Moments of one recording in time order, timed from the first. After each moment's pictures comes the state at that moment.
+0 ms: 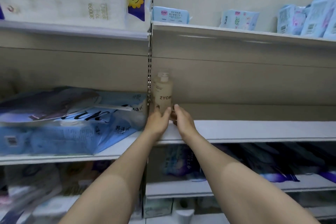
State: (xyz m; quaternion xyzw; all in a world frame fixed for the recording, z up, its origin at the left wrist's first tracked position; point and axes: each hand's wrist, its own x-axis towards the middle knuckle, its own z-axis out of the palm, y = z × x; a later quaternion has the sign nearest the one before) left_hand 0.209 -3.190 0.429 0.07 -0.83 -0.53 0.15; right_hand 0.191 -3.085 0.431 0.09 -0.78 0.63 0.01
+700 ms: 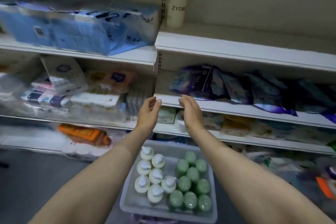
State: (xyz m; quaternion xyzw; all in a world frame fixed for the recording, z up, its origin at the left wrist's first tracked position) left_hand 0.409 -3.138 0.239 0.21 -0.71 -0.65 0.15; right_hand 0.365 -3.003 0.268 0.02 -0.79 0.61 -0.07
